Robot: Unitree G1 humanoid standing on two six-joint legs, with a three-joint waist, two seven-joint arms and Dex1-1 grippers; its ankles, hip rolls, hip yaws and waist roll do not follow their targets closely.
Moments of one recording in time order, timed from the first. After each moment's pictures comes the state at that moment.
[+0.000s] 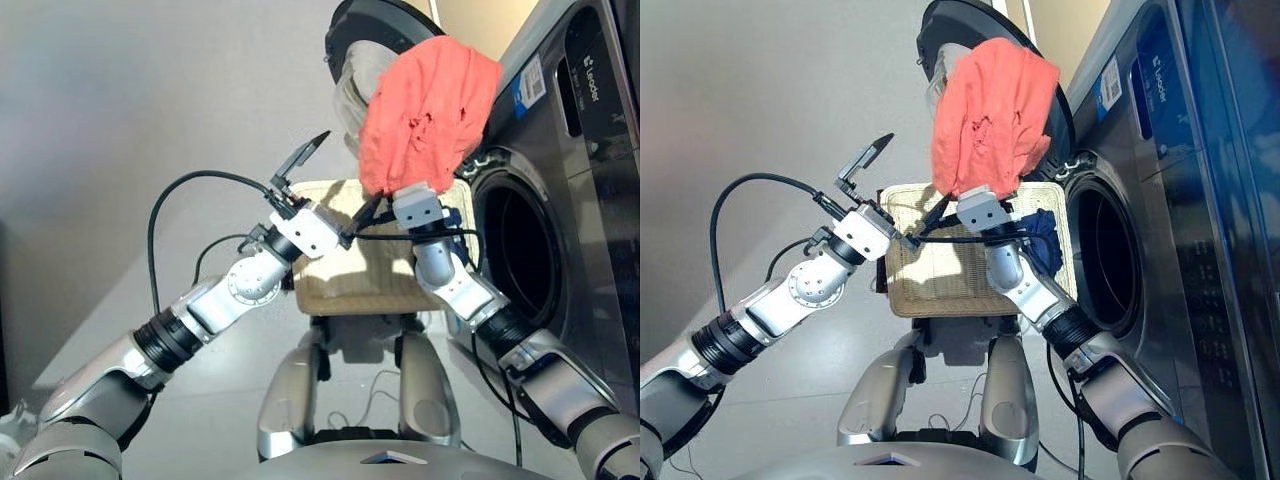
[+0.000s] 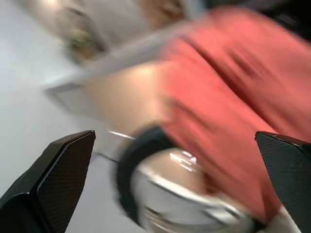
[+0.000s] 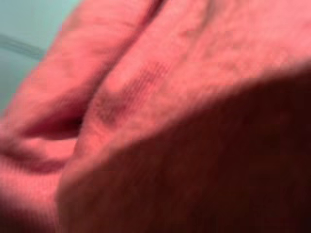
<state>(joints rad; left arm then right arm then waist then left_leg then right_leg) -0.54 0.62 -0.67 -0.08 0.01 -0.43 0.43 -0.48 -0.45 0.58 0.52 -0.13 -0.48 -0.63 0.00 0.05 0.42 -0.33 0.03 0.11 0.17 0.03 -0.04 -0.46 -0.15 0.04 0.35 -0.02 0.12</state>
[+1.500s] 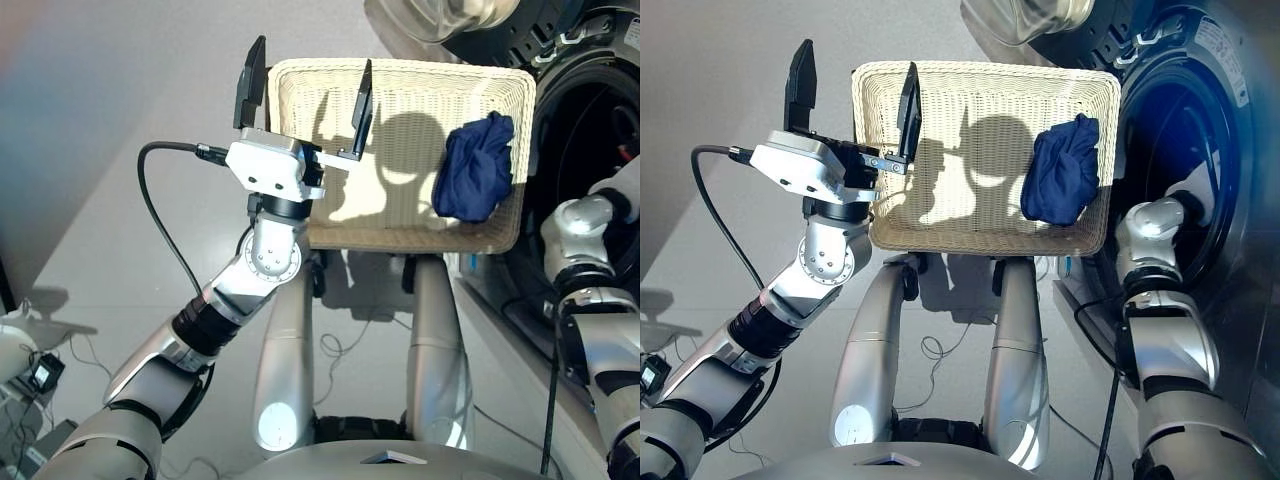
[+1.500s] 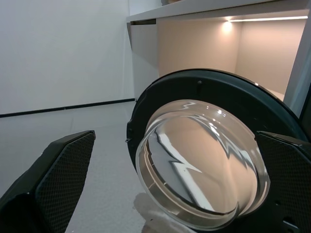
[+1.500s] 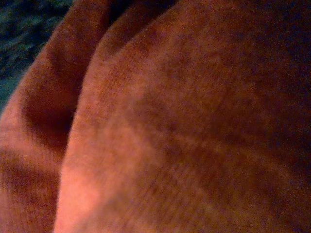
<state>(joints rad) -0.62 0.44 -0.57 -0.16 -0.19 -0.43 0.53 -0.84 -0.64 -0.02 1.09 0.42 -0.51 -0.89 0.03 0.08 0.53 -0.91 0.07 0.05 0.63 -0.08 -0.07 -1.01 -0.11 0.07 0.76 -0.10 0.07</state>
